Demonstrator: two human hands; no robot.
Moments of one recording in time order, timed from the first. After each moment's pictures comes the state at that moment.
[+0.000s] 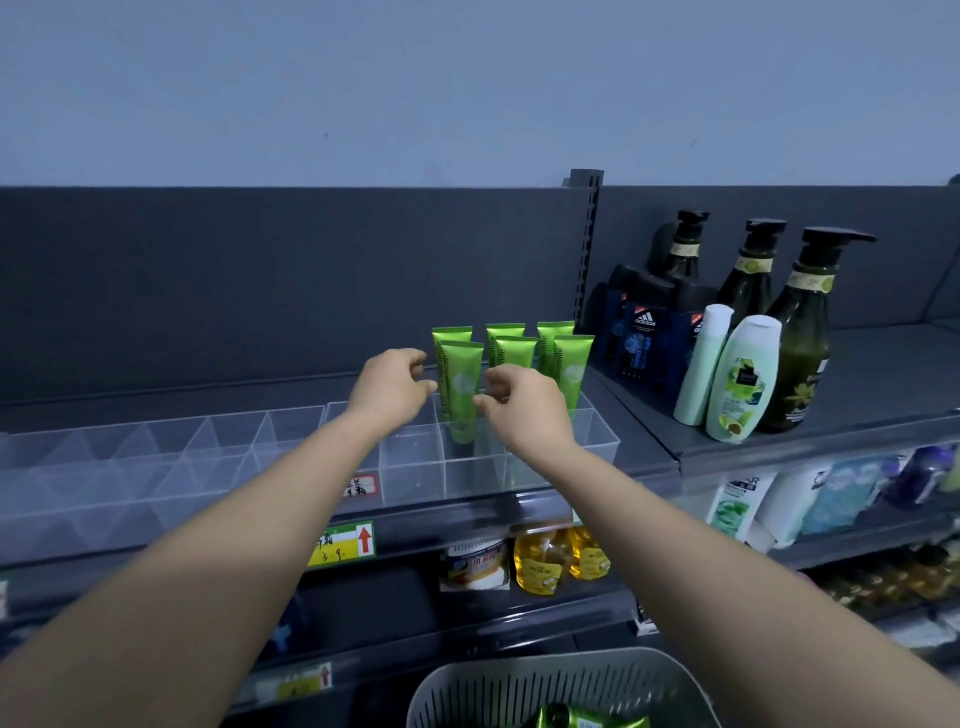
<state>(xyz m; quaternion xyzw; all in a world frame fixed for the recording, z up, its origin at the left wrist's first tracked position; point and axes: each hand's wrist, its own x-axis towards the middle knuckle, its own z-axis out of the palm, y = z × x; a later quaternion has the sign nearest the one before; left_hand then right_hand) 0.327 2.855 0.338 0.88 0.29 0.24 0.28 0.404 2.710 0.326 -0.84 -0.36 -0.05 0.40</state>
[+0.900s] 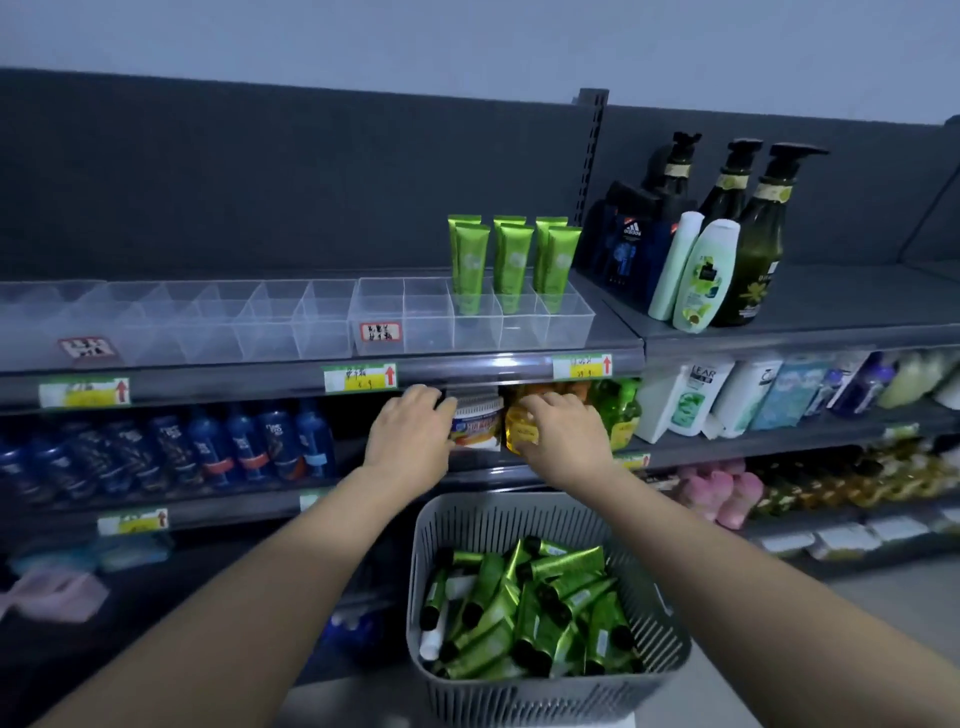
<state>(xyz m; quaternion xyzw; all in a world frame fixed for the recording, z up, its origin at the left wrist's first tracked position) 0.181 2.714 0.228 0.97 0.20 0.12 -0.03 0.304 2.570 0.235 -0.90 -0.43 -0.06 0.07</state>
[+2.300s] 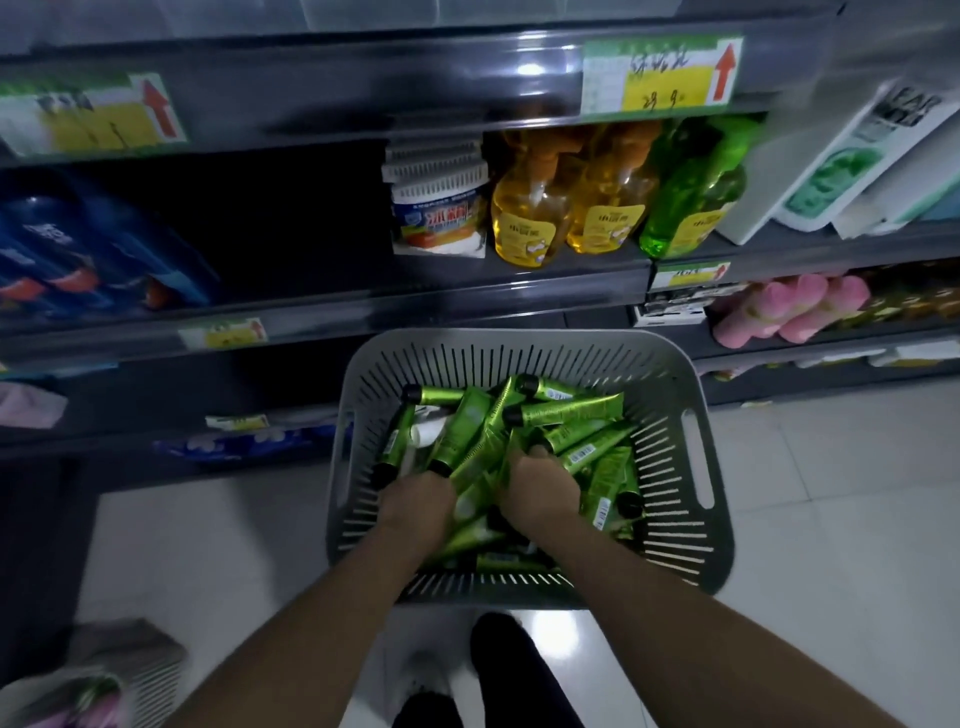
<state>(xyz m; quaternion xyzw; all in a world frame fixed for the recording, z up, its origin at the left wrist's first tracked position) 0.207 2.639 -0.052 0.90 0.25 -0.35 0.09 0.311 2.538 -0.060 -0.89 -0.32 0.31 -0.01</state>
